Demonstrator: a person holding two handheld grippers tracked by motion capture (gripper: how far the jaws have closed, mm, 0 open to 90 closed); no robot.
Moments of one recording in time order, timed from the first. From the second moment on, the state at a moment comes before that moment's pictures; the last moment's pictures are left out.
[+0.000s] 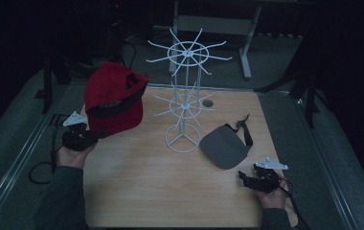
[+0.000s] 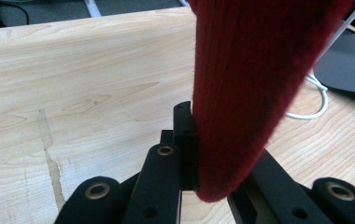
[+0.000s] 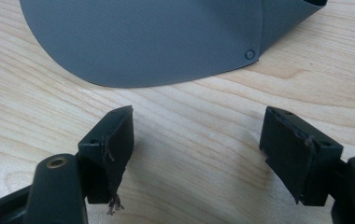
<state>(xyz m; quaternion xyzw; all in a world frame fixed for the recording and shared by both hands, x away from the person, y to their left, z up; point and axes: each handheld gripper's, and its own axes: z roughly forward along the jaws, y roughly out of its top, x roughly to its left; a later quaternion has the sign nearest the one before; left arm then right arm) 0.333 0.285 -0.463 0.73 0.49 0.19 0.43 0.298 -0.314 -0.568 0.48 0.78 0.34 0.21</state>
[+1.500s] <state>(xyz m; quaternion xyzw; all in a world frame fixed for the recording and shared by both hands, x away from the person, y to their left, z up) 0.332 0.287 -0.433 0.72 0.48 0.21 0.45 0.298 -0.314 -0.568 0.48 0.78 0.34 0.21</state>
